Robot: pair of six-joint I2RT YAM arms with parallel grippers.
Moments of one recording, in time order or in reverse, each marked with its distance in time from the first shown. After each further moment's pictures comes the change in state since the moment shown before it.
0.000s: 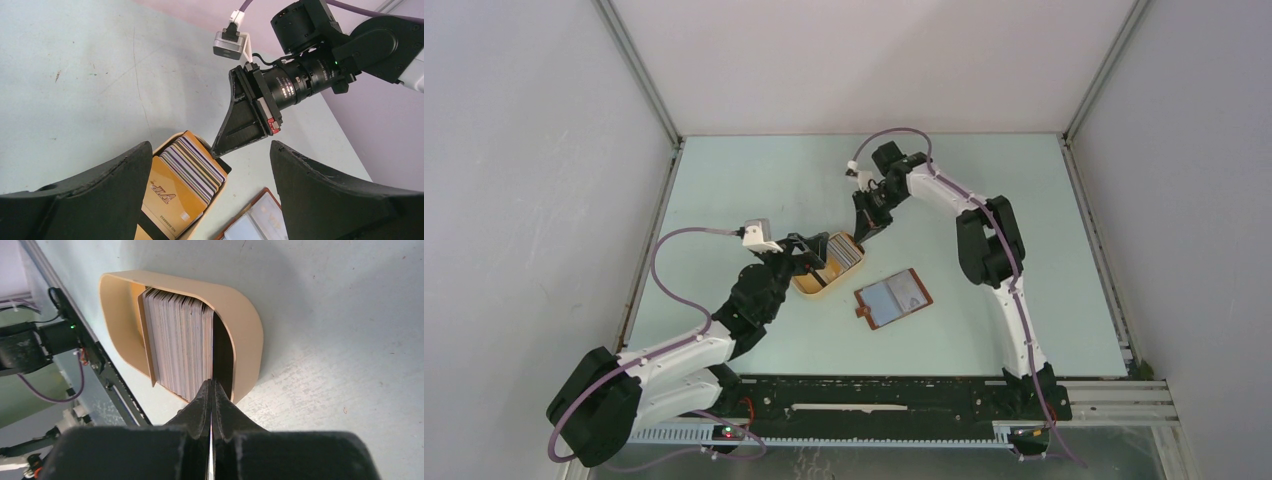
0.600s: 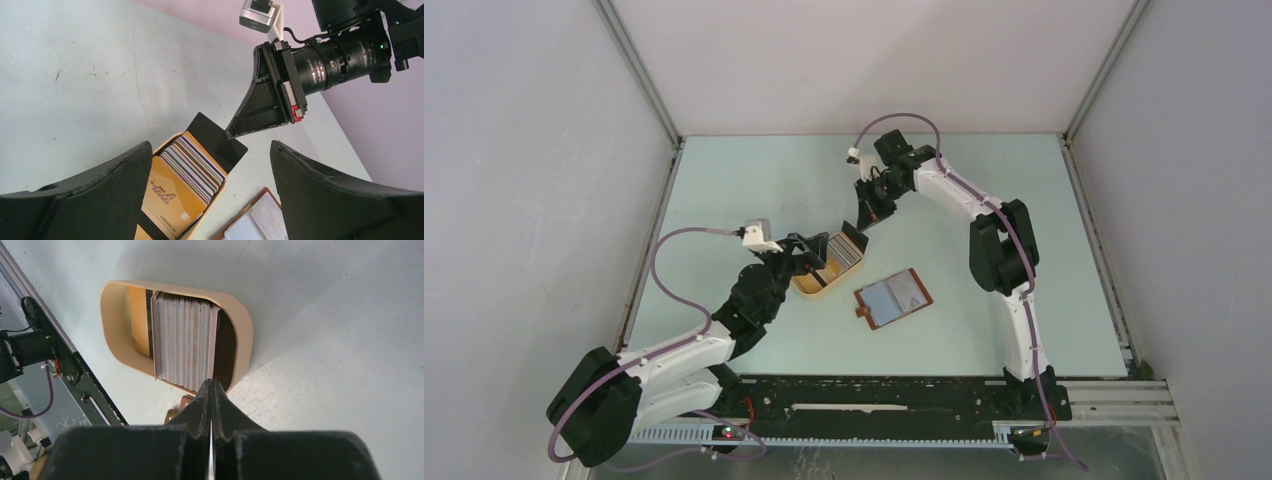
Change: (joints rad) left arm 0.000 0.000 0.000 0.000 0.000 0.000; right arm 0.020 -0.134 -0.054 0.049 0.153 -0.031
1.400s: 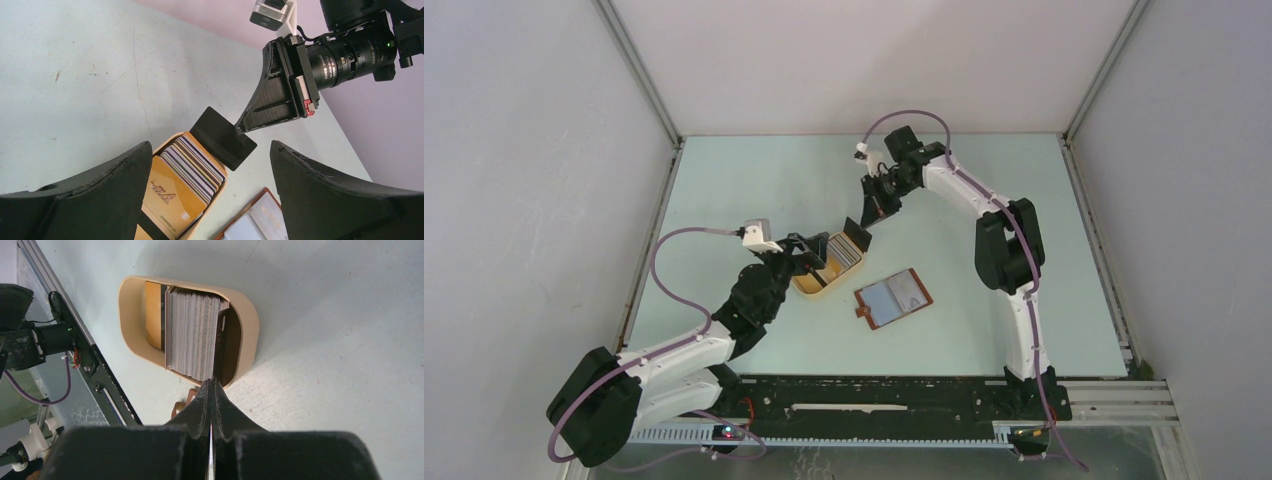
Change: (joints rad) left arm 0.000 0.000 0.000 0.000 0.000 0.000; right arm -0.046 -0.017 -0.013 -0.001 -0.086 -0.023
